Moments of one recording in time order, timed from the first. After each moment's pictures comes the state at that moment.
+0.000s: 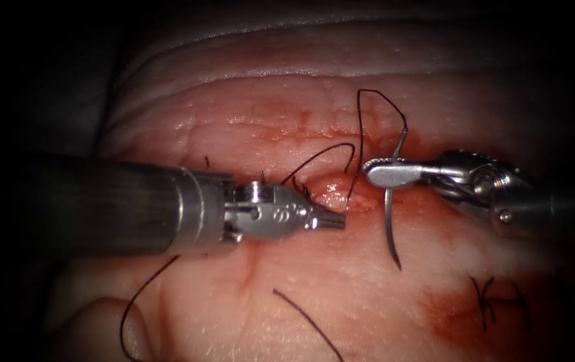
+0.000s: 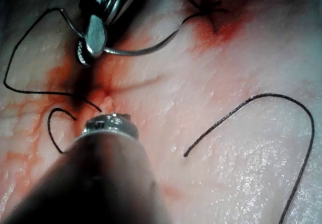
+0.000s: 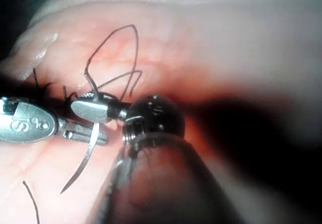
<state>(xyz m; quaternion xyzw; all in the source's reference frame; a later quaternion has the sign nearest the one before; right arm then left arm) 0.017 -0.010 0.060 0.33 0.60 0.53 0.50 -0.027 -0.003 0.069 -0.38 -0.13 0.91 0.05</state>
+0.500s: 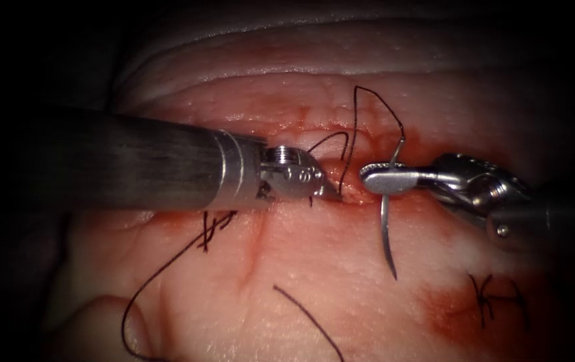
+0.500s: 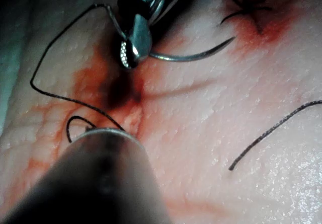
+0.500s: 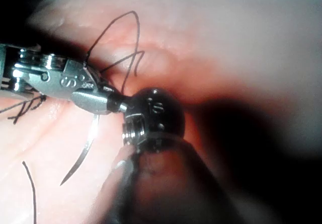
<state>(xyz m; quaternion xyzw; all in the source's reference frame) 0.017 -0.010 0.060 0.29 0.62 0.50 0.53 -0.027 0.001 0.076 -0.29 -0.17 0.94 0.05</state>
